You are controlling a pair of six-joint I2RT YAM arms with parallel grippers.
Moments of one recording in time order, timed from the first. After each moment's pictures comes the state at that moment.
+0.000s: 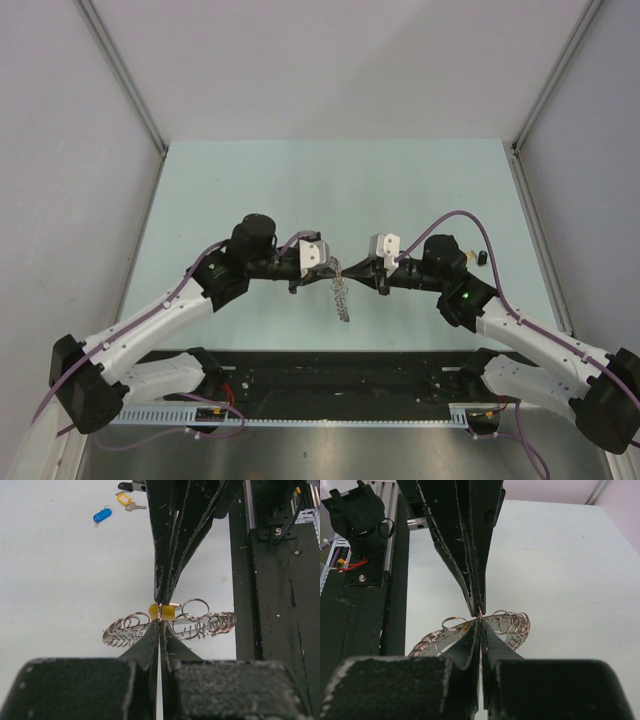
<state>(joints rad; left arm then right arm) -0.75 1.06 0.86 -0.24 0.65 0.45 0.75 0.96 0.62 0.24 -0.63 -0.24</state>
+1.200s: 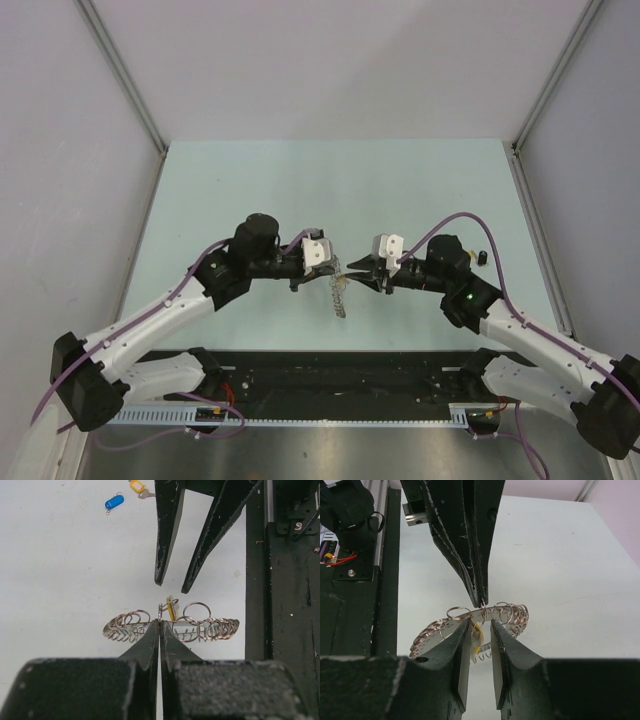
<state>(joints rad) -0.77 1.08 0.89 -0.27 0.56 0.44 0.73 0.93 0.63 0.19 -0.61 -0.29</state>
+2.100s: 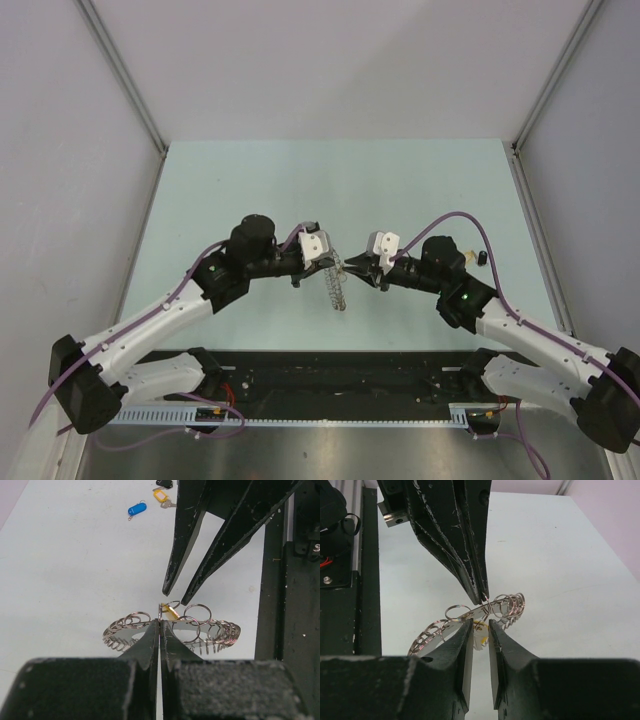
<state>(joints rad) -0.77 1.05 0.86 -0.18 0.48 0.37 0.77 0.95 0.63 0.22 -0.50 -0.28</state>
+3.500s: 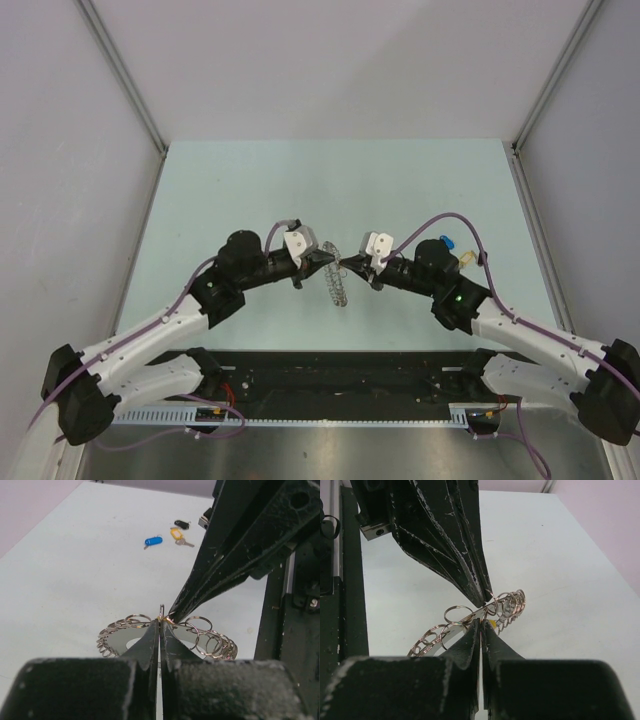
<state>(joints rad) -0.77 0.97 0.70 0.12 0.40 0.15 0.83 0.98 0.63 0.27 -0.37 -0.28</state>
